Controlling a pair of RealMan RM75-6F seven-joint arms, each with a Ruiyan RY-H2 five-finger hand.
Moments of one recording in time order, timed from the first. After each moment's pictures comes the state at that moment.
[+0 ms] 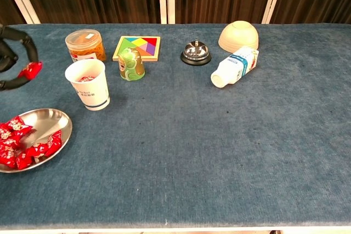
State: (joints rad) left arm -0.39 -1.40 -0.08 -1.65 1.44 1.28 0.27; right arm 0.03 -1.05 0.06 -1.59 -1.56 1.57 0.20
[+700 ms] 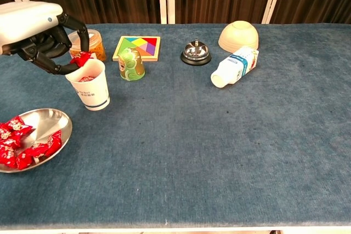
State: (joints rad) left arm -0.56 -1.44 -0.17 -1.67 1.31 1.10 0.43; right arm 0.01 -1.05 0.06 -1.56 -1.55 1.58 0.24
